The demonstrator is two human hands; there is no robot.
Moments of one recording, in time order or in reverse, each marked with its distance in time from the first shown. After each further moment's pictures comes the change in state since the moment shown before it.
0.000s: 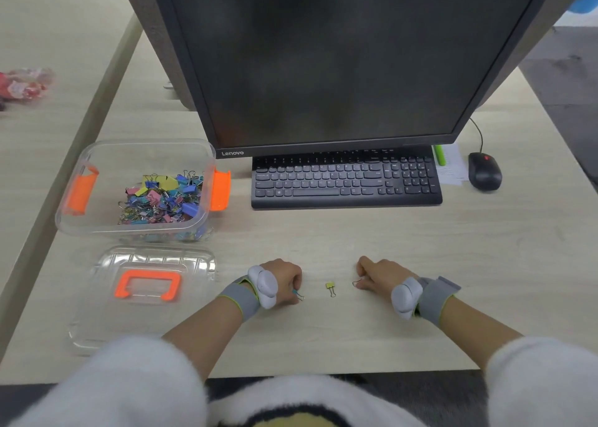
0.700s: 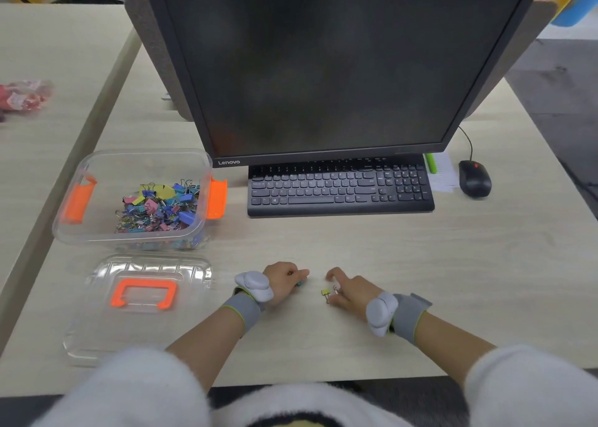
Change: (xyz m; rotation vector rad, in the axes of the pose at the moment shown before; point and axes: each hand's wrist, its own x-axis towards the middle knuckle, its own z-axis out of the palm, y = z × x) left_hand 0.005 0.007 0.005 -0.616 0.211 -0.130; right_hand -0.012 -0.043 0.019 0.132 -0.014 -0.087
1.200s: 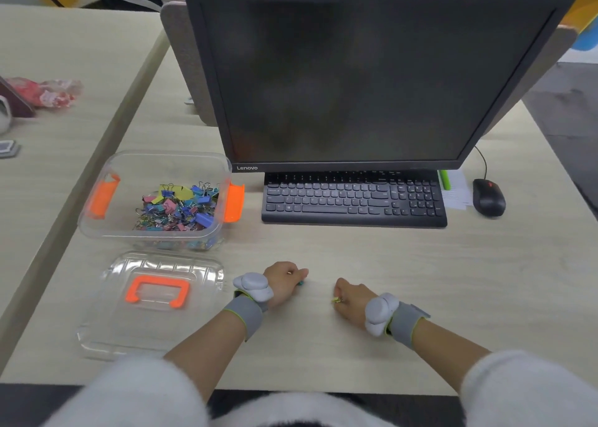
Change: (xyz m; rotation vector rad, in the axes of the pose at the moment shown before) left_hand -0.010 -0.003 -0.016 -0.205 0.118 -0.044; right_hand 0.011 -0.015 0.000 -0.043 -0.016 0.038
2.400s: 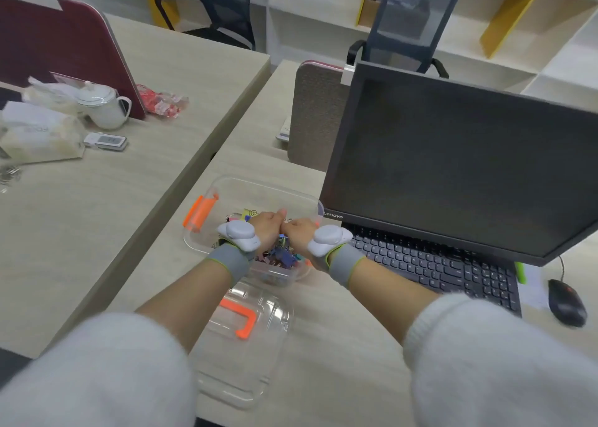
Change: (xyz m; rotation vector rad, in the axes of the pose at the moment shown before) left_hand 0.008 -0.022 -0.226 -0.141 0.391 0.059; right_hand 0.056 -0.295 -0.072 0.416 0.266 -0.285
